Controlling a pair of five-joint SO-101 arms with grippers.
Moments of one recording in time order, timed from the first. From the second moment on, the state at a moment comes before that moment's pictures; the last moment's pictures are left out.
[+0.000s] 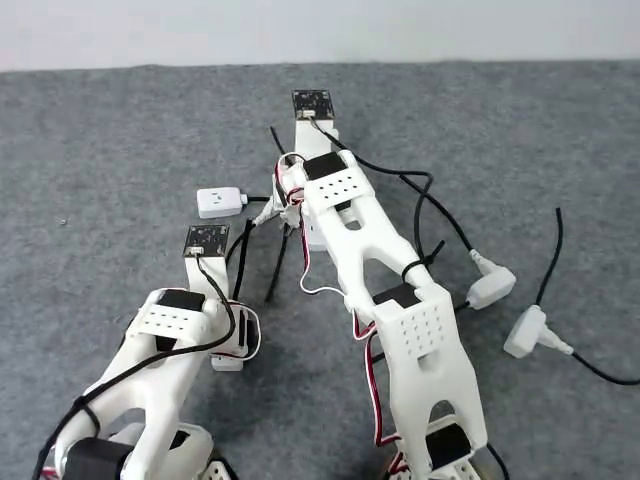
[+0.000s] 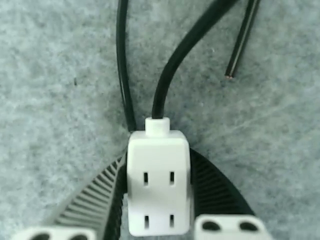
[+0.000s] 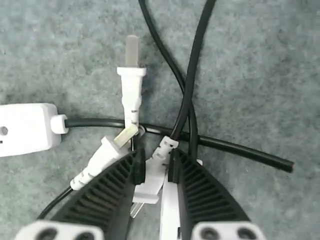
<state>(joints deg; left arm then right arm) 5.5 -21.5 64.5 56.1 15.9 -26.3 46.4 -34.0 61.5 -20.2</state>
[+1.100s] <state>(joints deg) 5.5 -21.5 64.5 56.1 15.9 -28.1 57.3 -67.3 94.0 -15.4</state>
